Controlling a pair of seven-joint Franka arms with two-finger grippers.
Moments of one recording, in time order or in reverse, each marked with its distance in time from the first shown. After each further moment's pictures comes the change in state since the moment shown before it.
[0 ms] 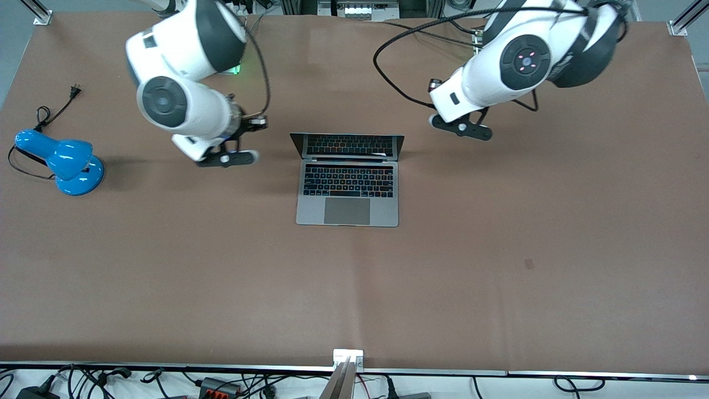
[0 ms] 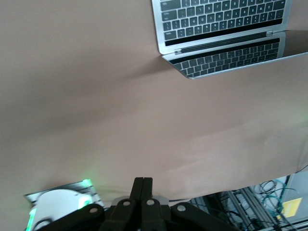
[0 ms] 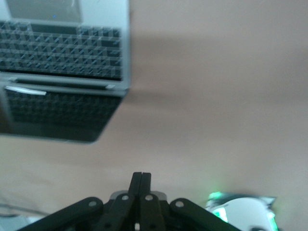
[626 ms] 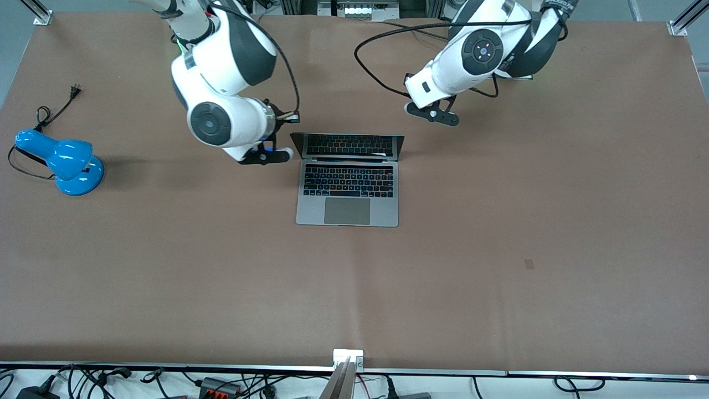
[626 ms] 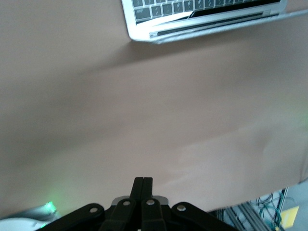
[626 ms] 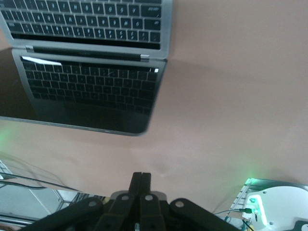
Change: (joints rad) left arm 0.000 -0.104 -0.125 -0.312 -0.122 0.336 0.019; right arm 0.074 0.093 0.000 -0.007 0.127 0.012 0.007
